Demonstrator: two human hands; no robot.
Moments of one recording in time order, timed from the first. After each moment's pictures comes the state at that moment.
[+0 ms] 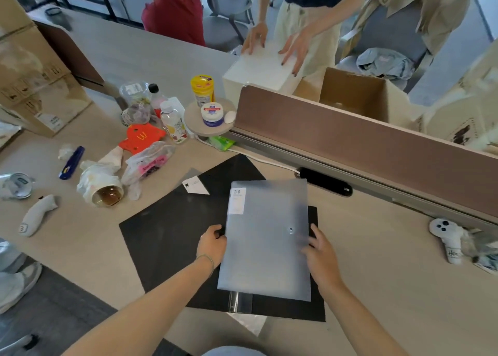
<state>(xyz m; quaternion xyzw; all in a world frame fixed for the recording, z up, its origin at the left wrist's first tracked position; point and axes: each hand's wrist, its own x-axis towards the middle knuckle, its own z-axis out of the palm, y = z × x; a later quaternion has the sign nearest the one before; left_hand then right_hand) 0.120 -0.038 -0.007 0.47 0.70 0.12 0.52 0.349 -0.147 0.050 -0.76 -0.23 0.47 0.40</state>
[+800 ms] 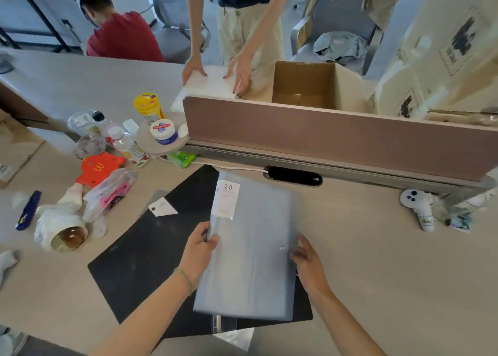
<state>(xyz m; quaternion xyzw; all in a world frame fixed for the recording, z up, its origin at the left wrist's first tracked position) 0.167 -0.037 0.048 0.50 0.58 0.17 0.62 0.386 -0.171 -0.009 -0.71 -0.12 0.48 0.49</state>
